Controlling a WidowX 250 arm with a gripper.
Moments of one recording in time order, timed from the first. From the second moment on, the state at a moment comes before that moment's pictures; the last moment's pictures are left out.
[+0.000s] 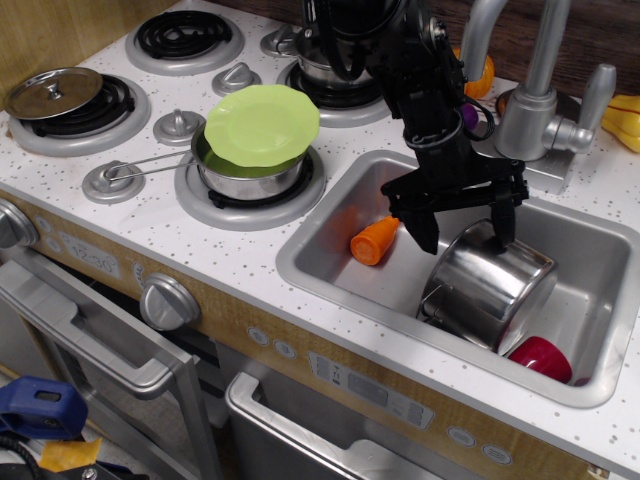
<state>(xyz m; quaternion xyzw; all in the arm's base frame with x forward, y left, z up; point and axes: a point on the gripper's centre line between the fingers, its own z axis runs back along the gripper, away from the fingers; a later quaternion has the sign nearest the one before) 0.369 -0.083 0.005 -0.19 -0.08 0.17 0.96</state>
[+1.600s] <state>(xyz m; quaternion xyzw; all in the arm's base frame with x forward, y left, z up) 0.379 -0.103 0.017 0.01 -0.09 0.16 0.98</state>
